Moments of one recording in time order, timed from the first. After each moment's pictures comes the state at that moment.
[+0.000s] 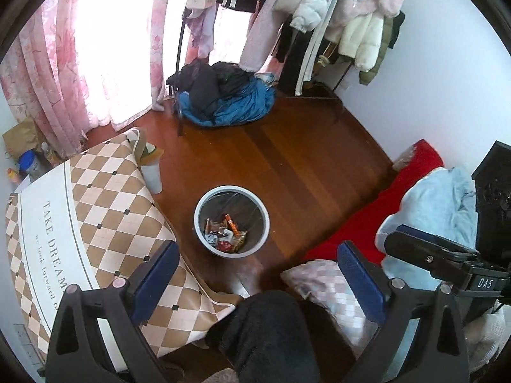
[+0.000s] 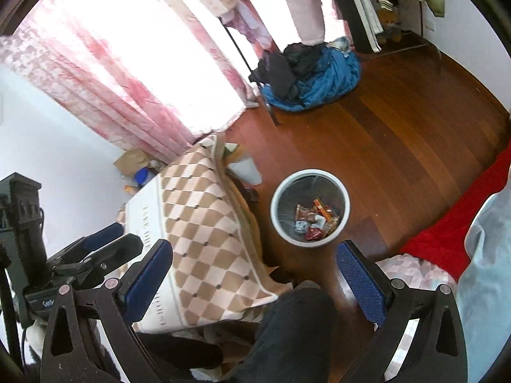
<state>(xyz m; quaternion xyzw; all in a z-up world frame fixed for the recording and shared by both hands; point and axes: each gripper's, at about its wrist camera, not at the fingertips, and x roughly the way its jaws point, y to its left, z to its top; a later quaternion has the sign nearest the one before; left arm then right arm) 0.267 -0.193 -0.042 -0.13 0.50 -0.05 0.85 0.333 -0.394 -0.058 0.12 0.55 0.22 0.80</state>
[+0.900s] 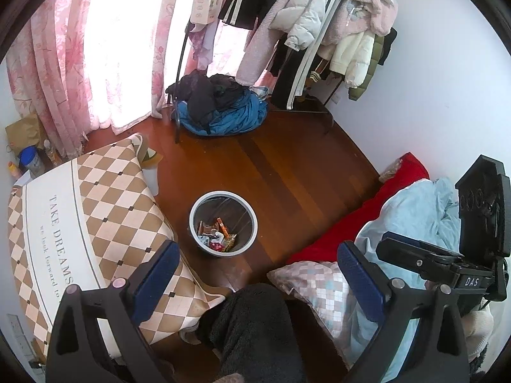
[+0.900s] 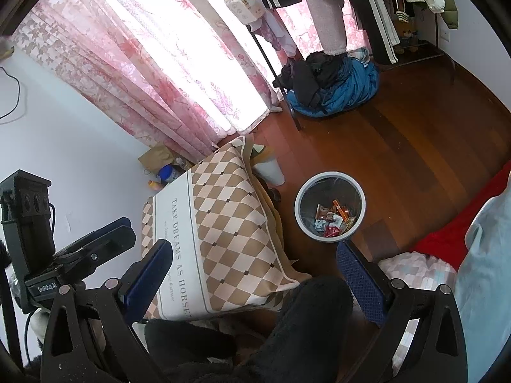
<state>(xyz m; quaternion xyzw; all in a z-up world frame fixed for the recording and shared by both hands) 0.226 -0.178 -0.005 -0.16 0.48 -0.06 0.86 0.299 -0.393 -0.016 0.12 0.54 0.26 0.79</state>
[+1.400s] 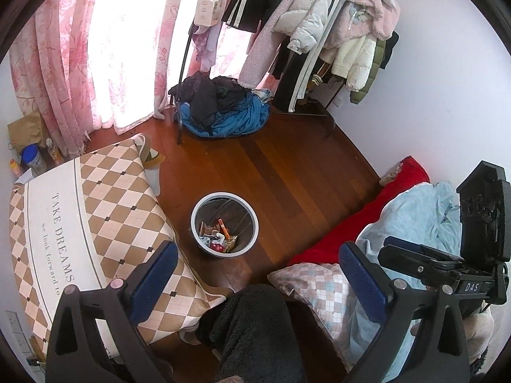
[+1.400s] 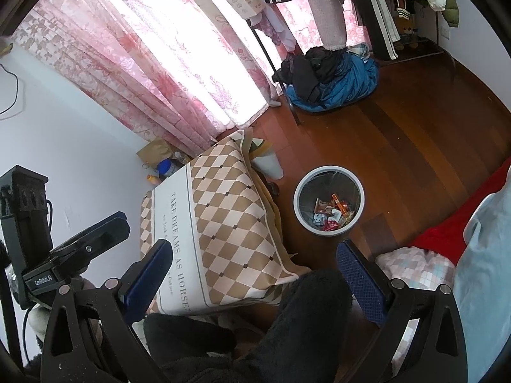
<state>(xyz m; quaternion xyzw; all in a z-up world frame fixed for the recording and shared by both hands) 0.222 -0.174 -0.002 -0.17 0.48 -0.06 0.86 0.297 -0.392 -0.015 0.11 0.55 0.26 0.79</state>
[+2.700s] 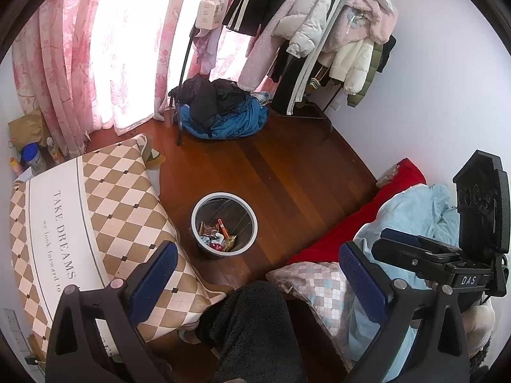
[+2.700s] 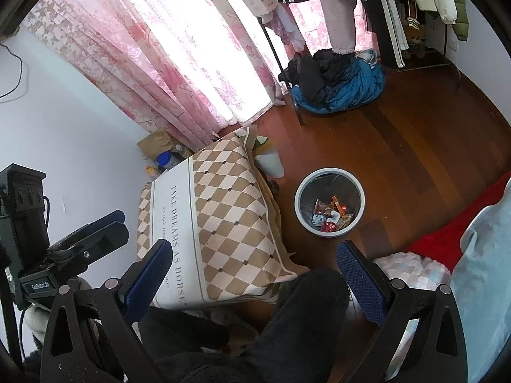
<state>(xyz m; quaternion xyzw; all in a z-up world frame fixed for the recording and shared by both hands) 0.212 -0.167 -0.003 -0.17 0.47 -0.06 0.86 0.302 -0.385 -0.005 0.08 0.55 0.27 0.79</state>
